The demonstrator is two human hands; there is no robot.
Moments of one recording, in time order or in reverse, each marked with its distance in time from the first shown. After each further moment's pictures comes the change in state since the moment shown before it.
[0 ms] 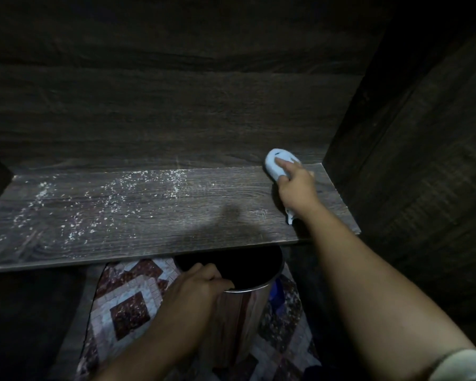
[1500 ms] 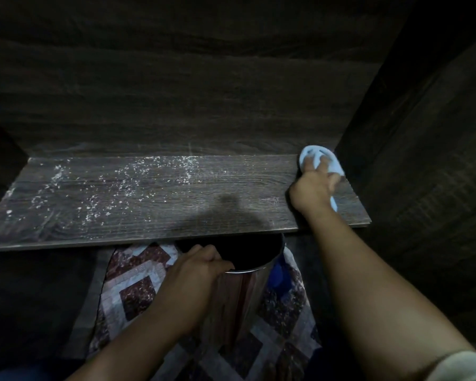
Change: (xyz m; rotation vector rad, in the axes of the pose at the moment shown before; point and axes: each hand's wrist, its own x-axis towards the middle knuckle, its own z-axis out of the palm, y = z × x) left_hand -0.010 -0.011 -0.016 -0.004 0.061 0.021; right_hand -0.021 0.000 0.010 -0.360 0.051 0.227
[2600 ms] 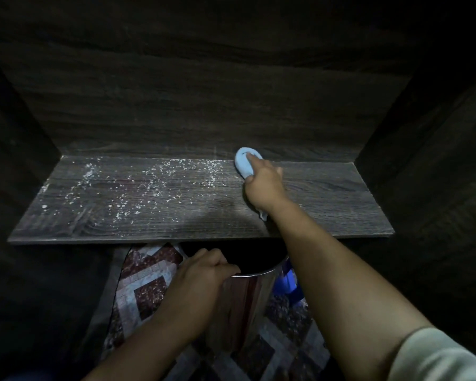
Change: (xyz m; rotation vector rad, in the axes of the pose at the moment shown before) left_hand -0.019 -0.015 -0.019 -0.019 0.044 -0.049; right_hand -0.021 -0.102 0.057 0.177 -0.140 -0.409
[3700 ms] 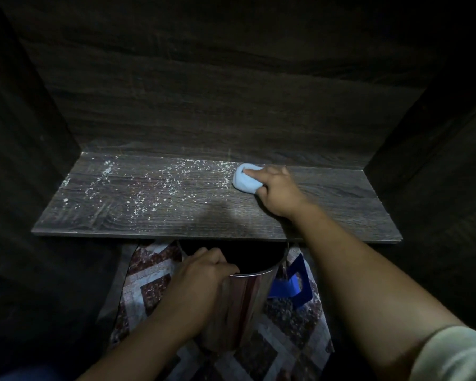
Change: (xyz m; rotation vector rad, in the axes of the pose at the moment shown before) left_hand -0.012 -0.012 -0.015 0.009 0.020 -0.033; right_hand 0.000 0.018 -0.007 -0.161 -0.158 -0.340
